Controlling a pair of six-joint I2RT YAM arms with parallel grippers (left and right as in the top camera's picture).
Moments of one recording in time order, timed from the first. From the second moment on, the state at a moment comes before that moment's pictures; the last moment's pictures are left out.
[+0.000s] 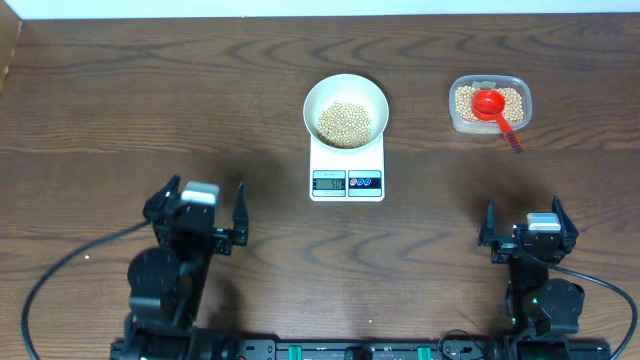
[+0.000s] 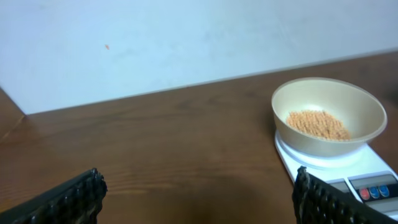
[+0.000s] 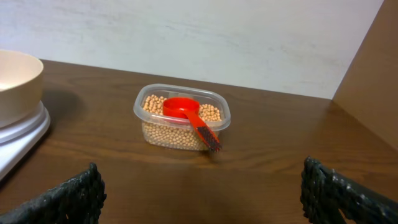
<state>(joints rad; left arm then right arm) -0.10 0.35 0.46 -0.32 0.00 0.14 -0.01 0.01 0.01 -0.07 0.06 -0.16</state>
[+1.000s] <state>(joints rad) 0.05 0.01 0.05 -0.04 0.00 0.11 -0.01 0.01 0.01 -0.07 0.06 -0.16</state>
